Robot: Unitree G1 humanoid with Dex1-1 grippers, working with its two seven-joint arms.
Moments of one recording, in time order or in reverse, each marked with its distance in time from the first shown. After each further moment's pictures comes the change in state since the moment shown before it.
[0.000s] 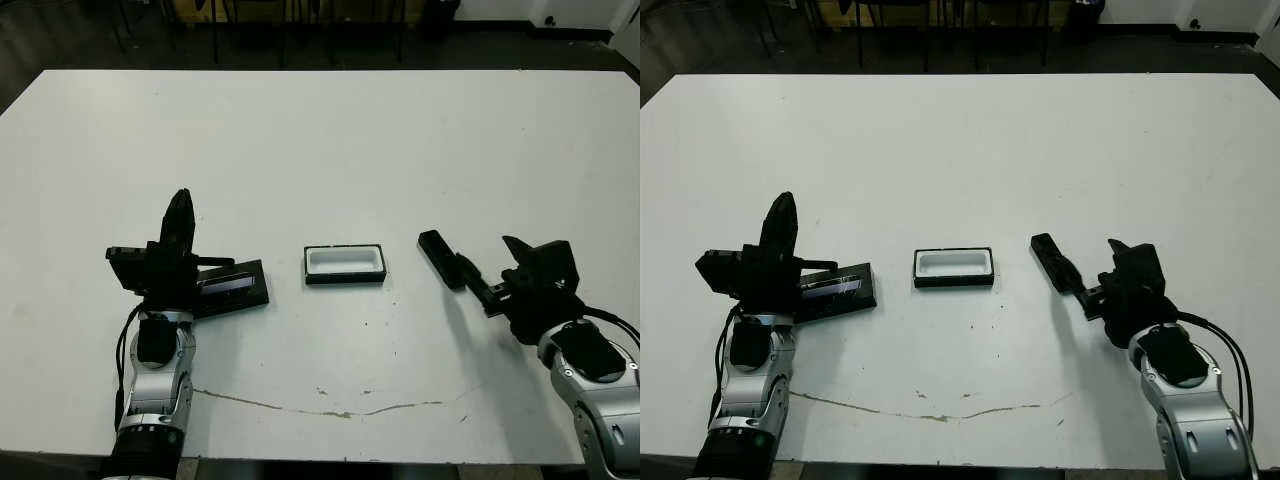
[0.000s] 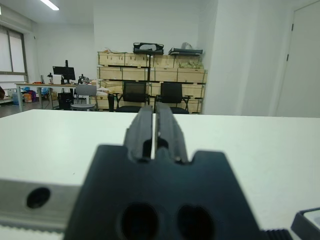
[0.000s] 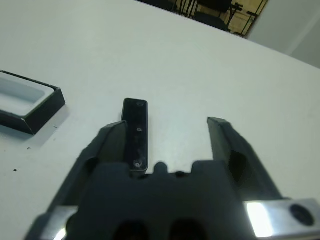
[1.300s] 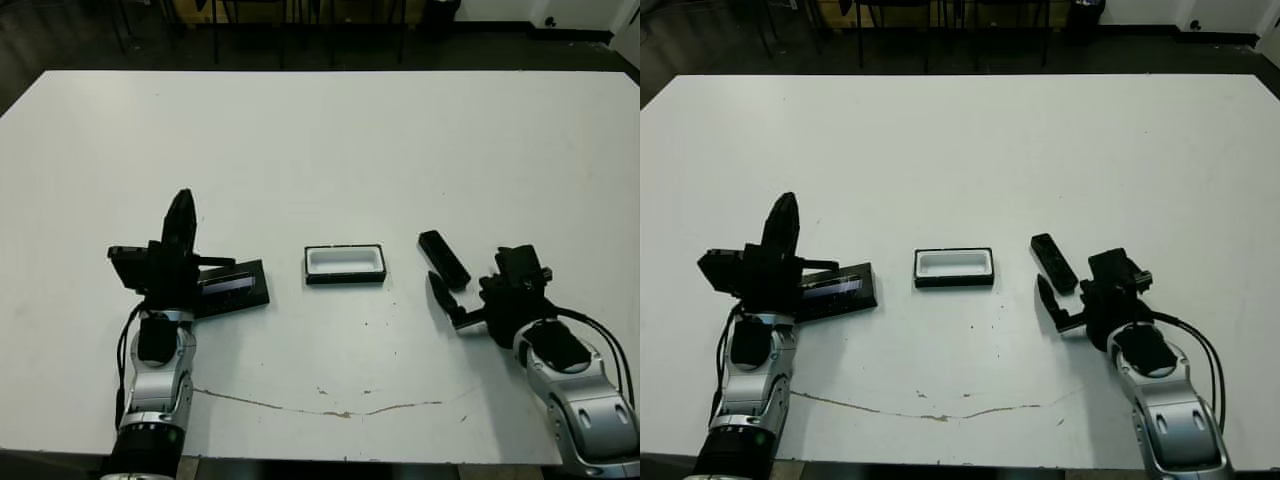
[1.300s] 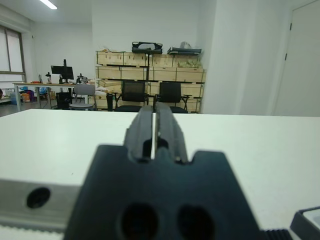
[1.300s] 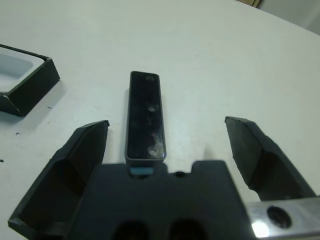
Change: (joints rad) left arm -0.012 0.000 0.001 0.021 -0.011 -0.008 -0.018; right arm -0.030 0.052 0.065 0.132 -0.051 -0.035 -0.018
